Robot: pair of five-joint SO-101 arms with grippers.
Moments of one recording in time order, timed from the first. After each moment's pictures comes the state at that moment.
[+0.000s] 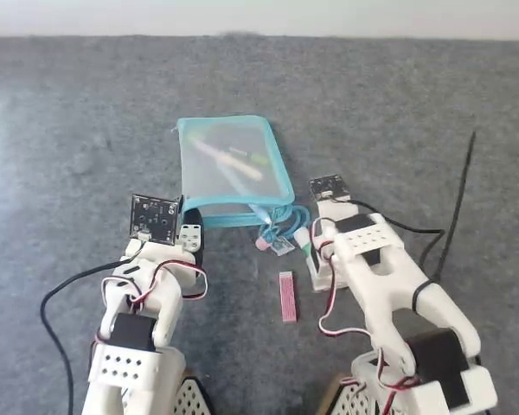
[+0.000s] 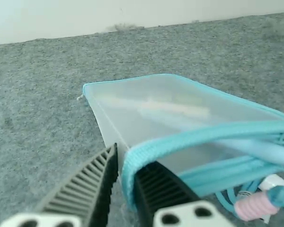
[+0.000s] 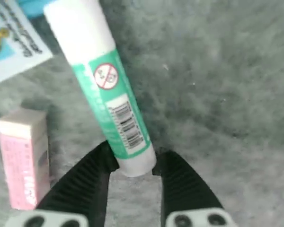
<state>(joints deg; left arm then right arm) 2.6 -83.8 90.9 33.3 3.3 -21.0 -10.7 51.4 58.4 -2.7</state>
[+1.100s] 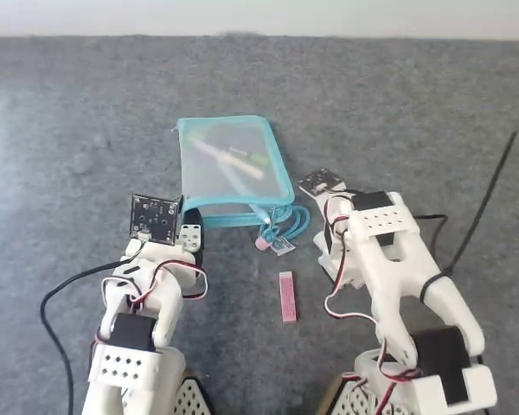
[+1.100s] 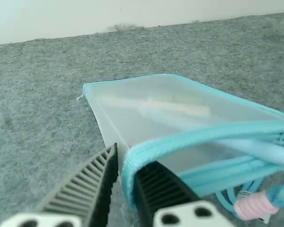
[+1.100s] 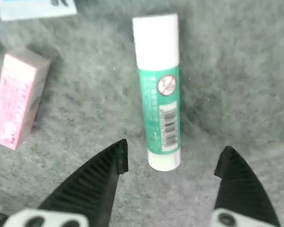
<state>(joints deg) 2.6 -83.8 90.9 33.3 3.3 -16.3 -10.0 41.8 71.5 20.4</state>
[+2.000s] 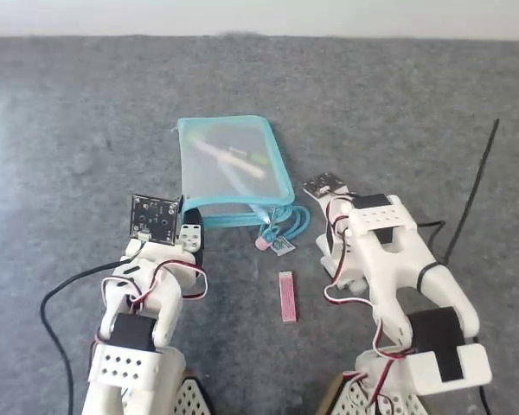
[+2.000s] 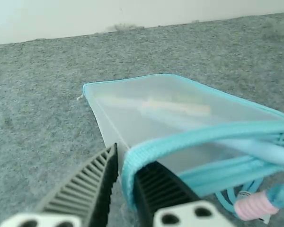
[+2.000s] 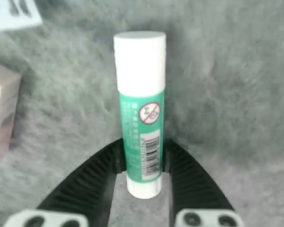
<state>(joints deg) 2.6 -83.8 90.9 33.3 3.3 -13.5 -3.9 43.3 66.9 20.4</state>
